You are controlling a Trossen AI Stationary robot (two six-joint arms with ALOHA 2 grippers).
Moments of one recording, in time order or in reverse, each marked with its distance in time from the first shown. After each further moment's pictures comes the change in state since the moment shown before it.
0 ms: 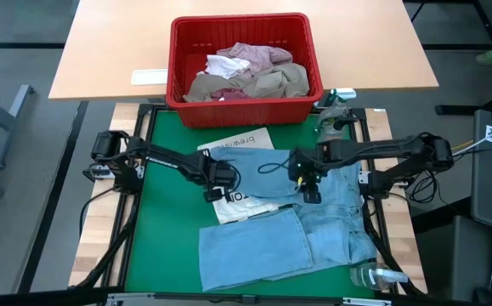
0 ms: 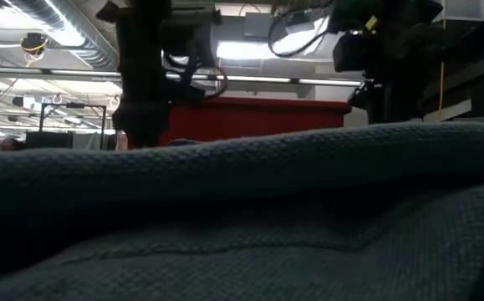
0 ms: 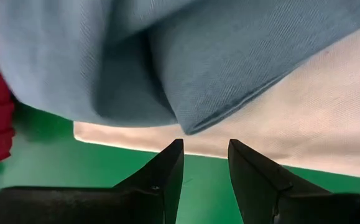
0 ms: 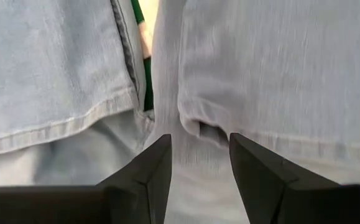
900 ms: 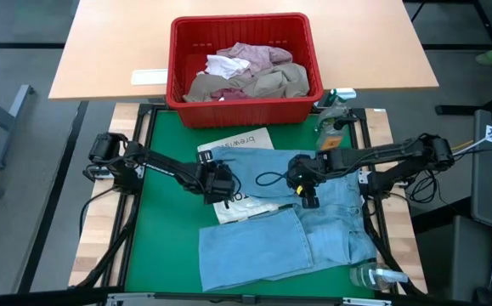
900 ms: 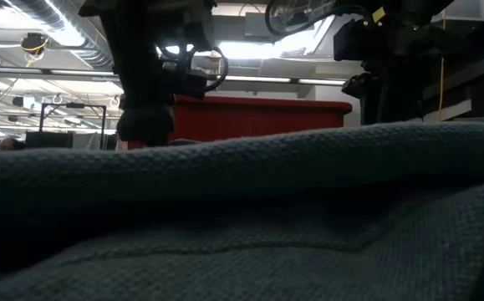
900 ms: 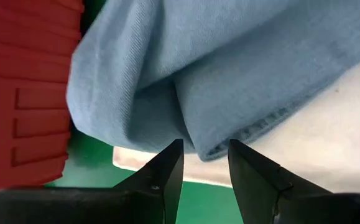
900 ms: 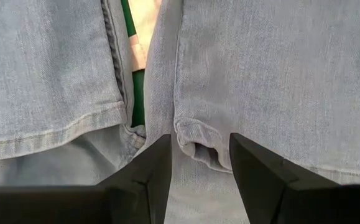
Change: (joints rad) left arm -0.080 -0.008 -0.025 0.085 -0.232 0.000; right arm 0.103 0.000 0.000 0.055 0.165 0.000
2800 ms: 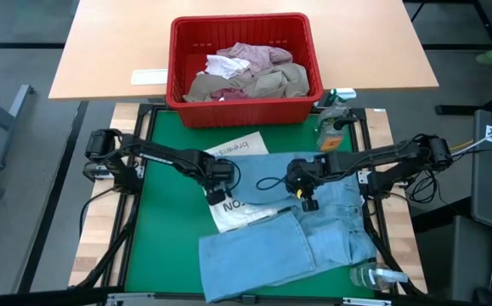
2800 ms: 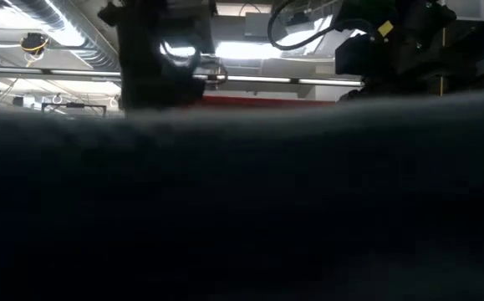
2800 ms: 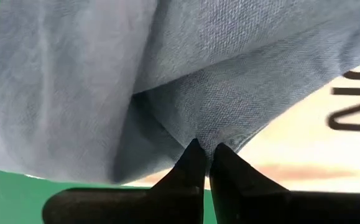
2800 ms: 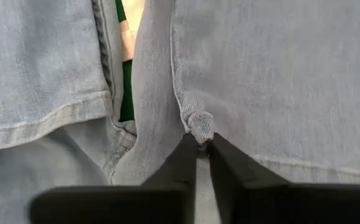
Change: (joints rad) left arm 0.107 -0.063 0.000 -0.016 0.471 -0.103; right arm 0.000 0.020 -0.090 0.129 -0.035 -0.076
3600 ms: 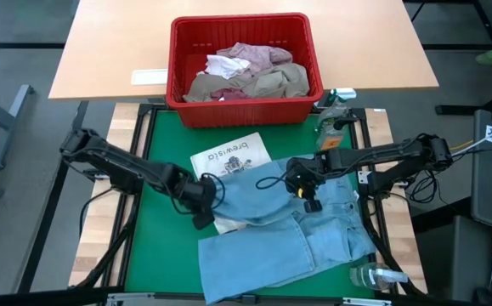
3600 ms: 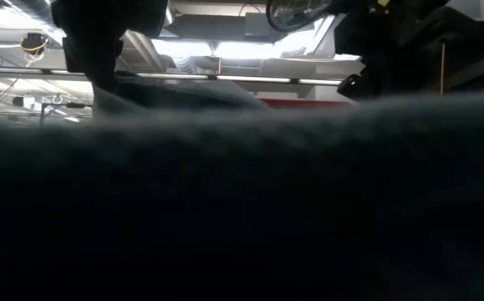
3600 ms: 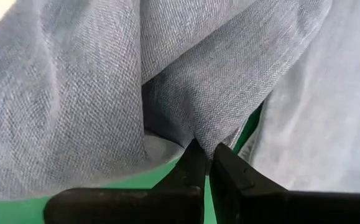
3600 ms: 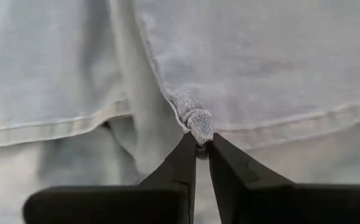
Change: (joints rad) left arm -0.282 -0.218 0.001 -0.016 0.127 -0.408; right arm 0.000 -0.001 0.105 -0.123 -0.120 0.000
